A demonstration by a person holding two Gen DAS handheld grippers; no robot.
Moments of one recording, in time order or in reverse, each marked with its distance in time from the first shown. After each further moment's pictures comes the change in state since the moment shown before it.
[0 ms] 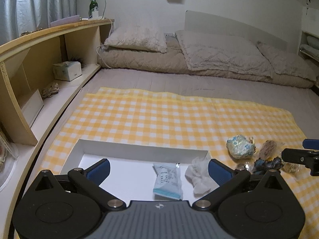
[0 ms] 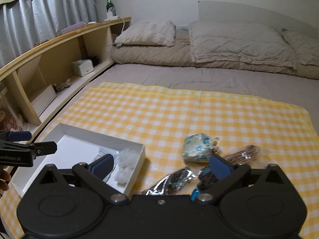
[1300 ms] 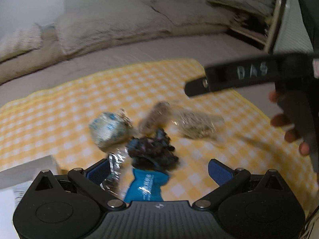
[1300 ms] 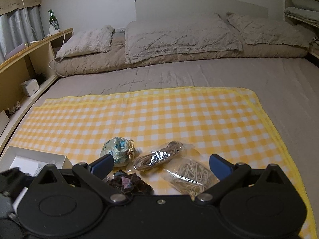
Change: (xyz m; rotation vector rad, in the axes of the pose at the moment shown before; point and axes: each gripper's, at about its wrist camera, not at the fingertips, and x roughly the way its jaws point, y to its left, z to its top) left arm 0.071 -0.212 -0.034 0.373 0.163 -0.462; right arm -0.008 -0.132 -0.005 0.171 0.007 -0.211
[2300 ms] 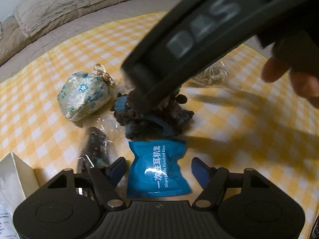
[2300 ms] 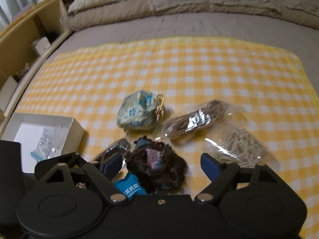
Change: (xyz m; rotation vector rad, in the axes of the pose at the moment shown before) left arm 0.086 0.026 -0.026 0.176 0.190 -0.090; right arm 0.089 0.038 -0.014 -0.056 0.312 0.135
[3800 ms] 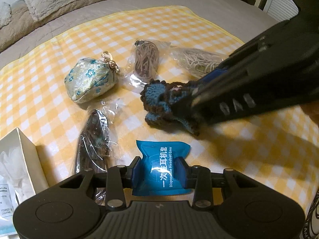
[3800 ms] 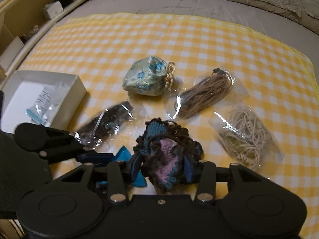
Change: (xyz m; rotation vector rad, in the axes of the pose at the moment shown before) left arm 0.007 0.010 0.008 -0.088 0.048 0.008; right arm 0.006 0.005 -0.022 -0.153 0.112 -0.016
